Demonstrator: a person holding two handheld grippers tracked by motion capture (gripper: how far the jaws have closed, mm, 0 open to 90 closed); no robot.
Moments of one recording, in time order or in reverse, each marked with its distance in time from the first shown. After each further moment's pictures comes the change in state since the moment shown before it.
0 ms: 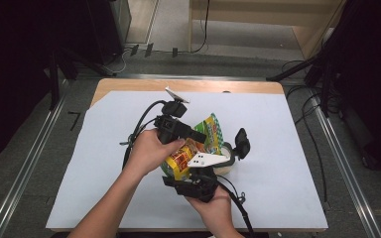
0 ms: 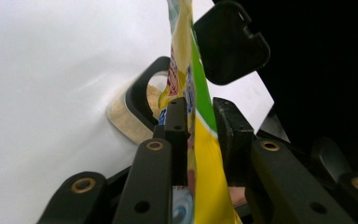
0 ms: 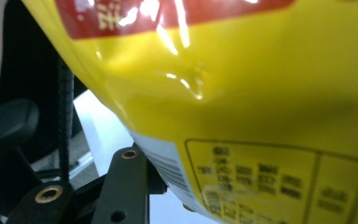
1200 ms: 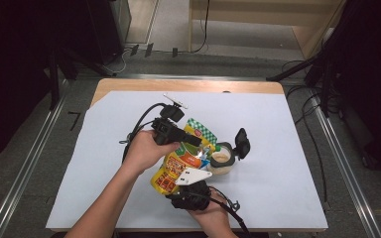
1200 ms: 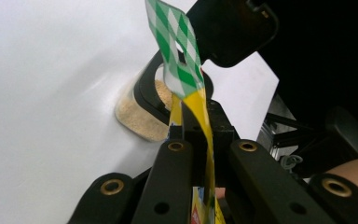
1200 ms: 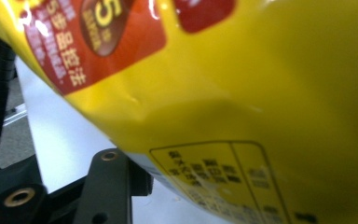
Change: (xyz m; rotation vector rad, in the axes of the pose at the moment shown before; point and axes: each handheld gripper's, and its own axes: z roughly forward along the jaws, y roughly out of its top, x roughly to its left) left arm 0.018 -0.007 0.003 0.014 -0.040 0.142; right arm 0.000 -0.038 0.030 0.138 -0.138 -0.223
